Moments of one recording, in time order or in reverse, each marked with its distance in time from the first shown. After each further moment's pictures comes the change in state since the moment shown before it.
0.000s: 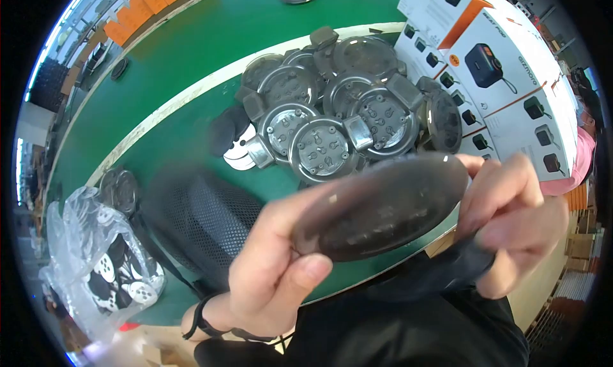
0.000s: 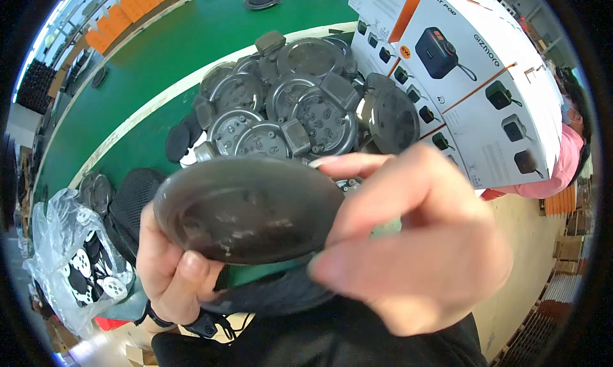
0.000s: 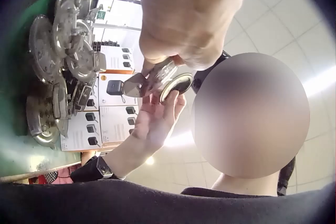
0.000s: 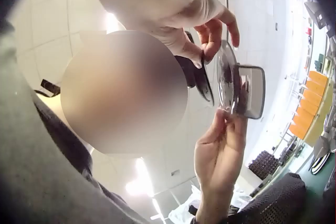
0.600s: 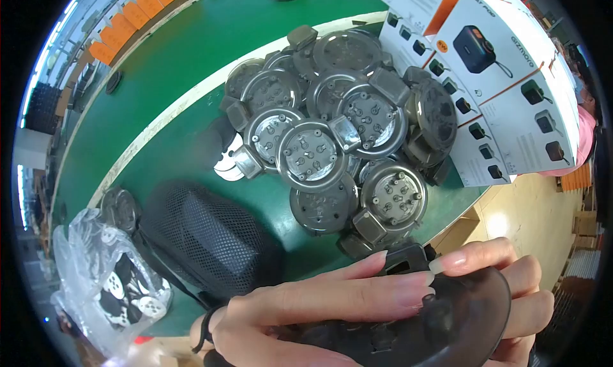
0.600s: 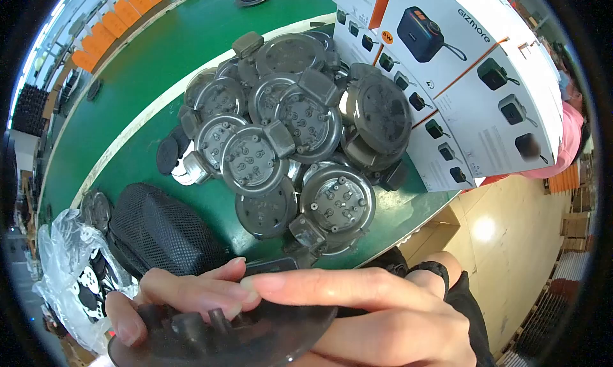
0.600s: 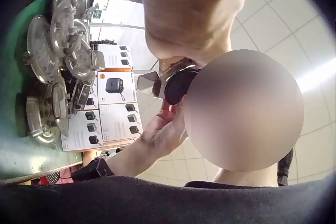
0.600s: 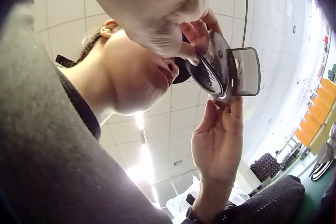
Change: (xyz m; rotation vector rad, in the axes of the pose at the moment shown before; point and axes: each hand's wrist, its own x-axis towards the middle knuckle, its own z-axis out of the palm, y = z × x) left_hand -0.003 0.012 0.017 -0.315 -0.088 -0.215; right_hand -0.005 -0.018 0.007 -0.152 -0.021 -0.376
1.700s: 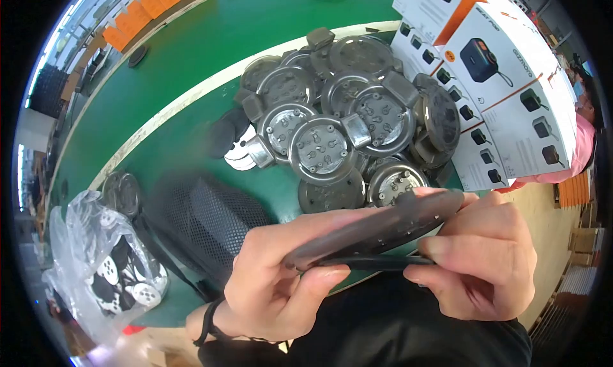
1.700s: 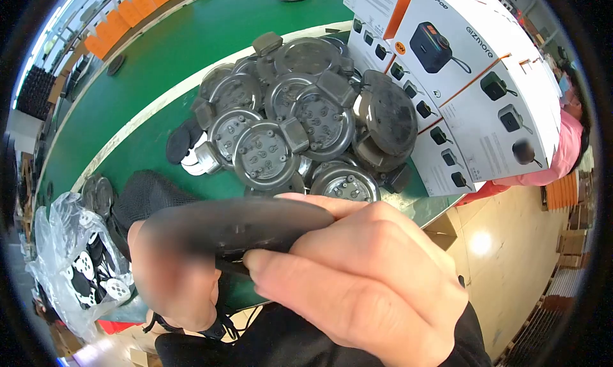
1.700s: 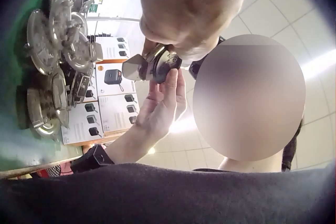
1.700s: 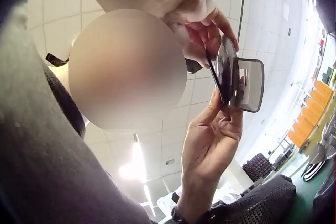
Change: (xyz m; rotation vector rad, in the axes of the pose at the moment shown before) left_hand -0.002 -0.009 -0.014 0.580 0.184 0.406; right_hand -0.002 -0.013 0.009 -0.127 -0.040 0.484
